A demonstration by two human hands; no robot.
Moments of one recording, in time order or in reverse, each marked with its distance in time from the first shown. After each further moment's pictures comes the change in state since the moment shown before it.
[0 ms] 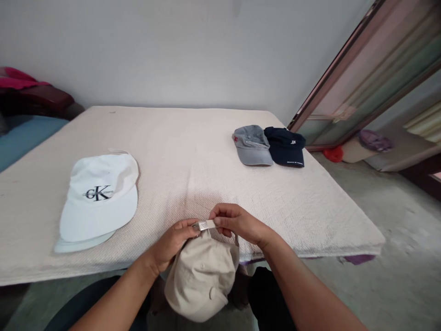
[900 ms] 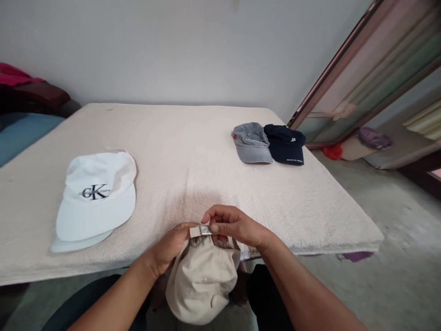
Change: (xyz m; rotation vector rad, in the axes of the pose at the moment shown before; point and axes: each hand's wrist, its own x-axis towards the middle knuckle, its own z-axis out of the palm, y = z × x) left_hand 0.003 -0.009 0.002 -0.096 -0.065 -0.092; right_hand -0.004 -0.002 0.011 0.147 -0.132 -0.063
